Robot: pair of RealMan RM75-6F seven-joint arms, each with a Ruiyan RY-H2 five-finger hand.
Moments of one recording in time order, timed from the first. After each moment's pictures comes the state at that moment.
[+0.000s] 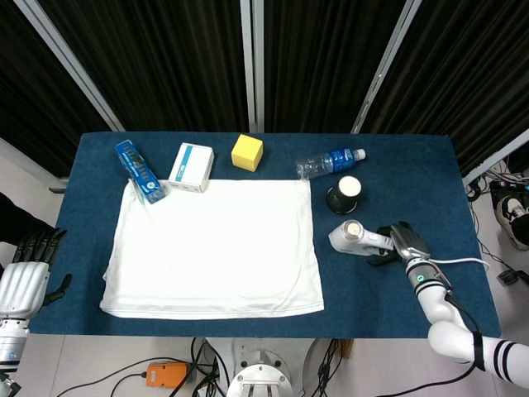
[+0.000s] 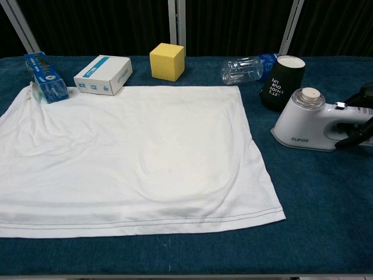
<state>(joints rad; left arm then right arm) -0.08 -1.15 -0.01 -1.55 1.49 1.46 0.07 0.60 -1.27 0.17 -1.68 -0.64 0.83 -0.15</state>
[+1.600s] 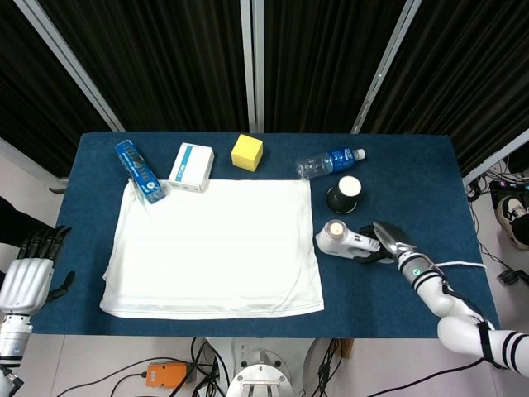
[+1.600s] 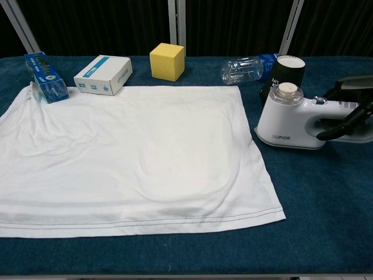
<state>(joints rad) -0.10 -1.14 -0.02 -1.56 1.49 1.43 0.08 0.61 -1.23 0.19 -1.59 -1.04 0.62 0.19</state>
